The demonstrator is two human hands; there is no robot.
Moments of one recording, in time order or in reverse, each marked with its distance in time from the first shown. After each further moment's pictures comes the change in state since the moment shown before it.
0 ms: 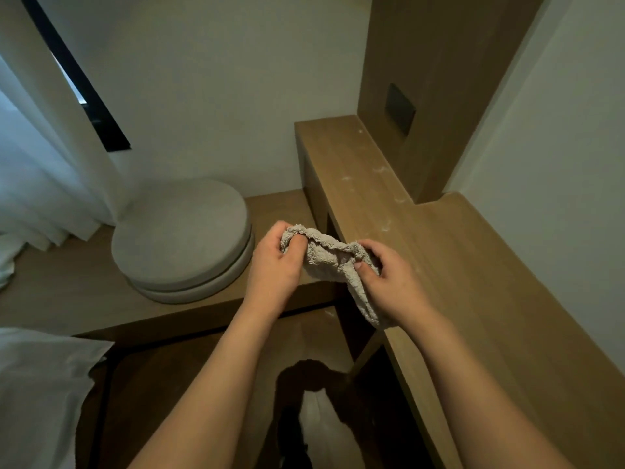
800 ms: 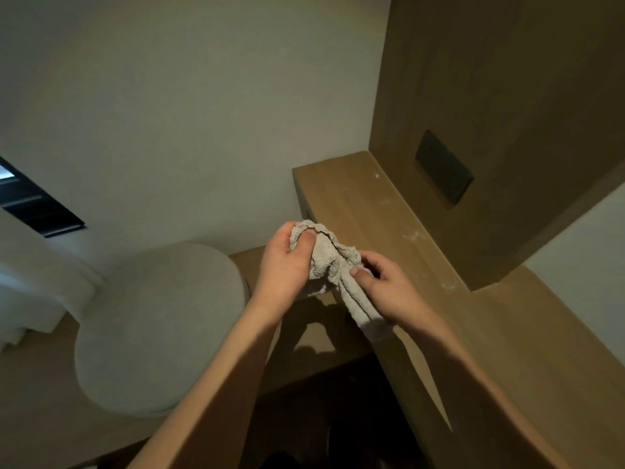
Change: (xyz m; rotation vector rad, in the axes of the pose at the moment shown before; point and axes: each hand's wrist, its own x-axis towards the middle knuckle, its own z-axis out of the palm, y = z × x) left_hand 0.364 -0.010 0.037 -0.063 -0.085 -0.118; right_hand 0.349 -0.008 0.032 0.397 -0.067 0.171
